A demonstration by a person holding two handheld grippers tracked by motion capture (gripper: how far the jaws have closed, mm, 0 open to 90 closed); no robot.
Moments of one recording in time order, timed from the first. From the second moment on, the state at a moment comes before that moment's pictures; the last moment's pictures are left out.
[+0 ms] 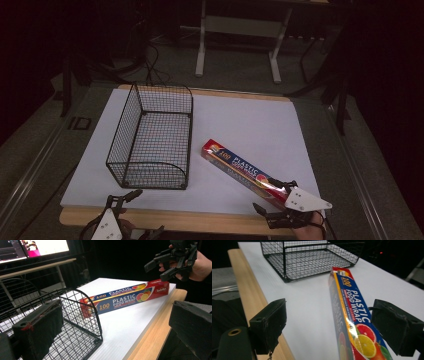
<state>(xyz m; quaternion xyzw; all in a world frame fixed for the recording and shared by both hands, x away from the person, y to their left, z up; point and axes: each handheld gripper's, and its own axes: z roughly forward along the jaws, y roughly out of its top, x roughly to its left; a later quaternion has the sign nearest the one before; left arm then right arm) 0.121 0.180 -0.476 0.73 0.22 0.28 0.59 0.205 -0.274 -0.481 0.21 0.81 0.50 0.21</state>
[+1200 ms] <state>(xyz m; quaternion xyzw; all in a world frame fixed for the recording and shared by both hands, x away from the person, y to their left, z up) 0.119 0.173 -0.477 0.73 0.20 0.28 0.58 0.250 -0.268 -0.473 0.24 0.86 0.41 0.21</state>
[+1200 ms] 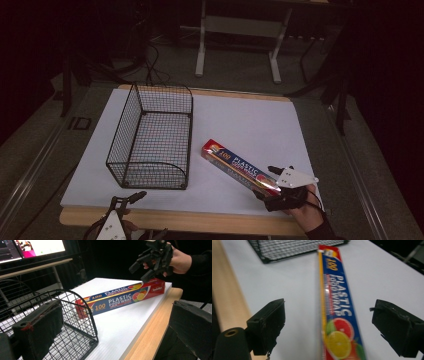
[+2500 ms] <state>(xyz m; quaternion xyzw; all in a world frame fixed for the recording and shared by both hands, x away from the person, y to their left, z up) 0.121 0.174 -0.478 0.73 0.21 0.28 0.58 0.318 -0.221 -0.491 0.29 0.91 0.29 0.10</state>
